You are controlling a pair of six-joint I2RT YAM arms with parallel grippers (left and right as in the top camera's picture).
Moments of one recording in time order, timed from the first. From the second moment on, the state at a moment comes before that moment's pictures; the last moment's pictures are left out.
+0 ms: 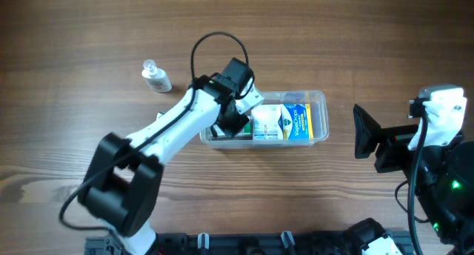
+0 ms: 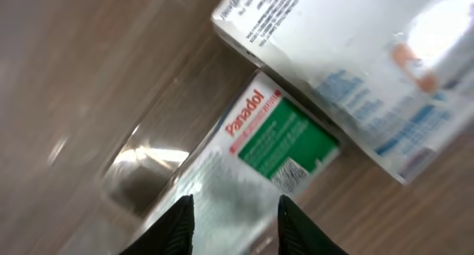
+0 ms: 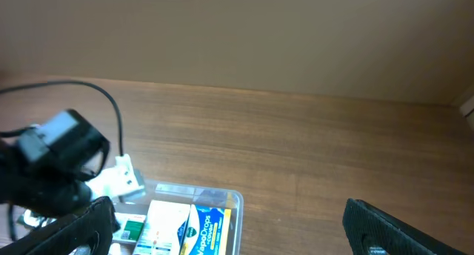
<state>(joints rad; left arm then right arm) -0.59 1.82 1.27 -0.82 0.07 0.27 0.45 0.78 1.43 -1.07 0.30 0.12</state>
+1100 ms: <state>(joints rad) -0.59 1.88 1.23 -0.78 0.13 0.51 0.45 0.78 1.43 -1.07 0.30 0.12</state>
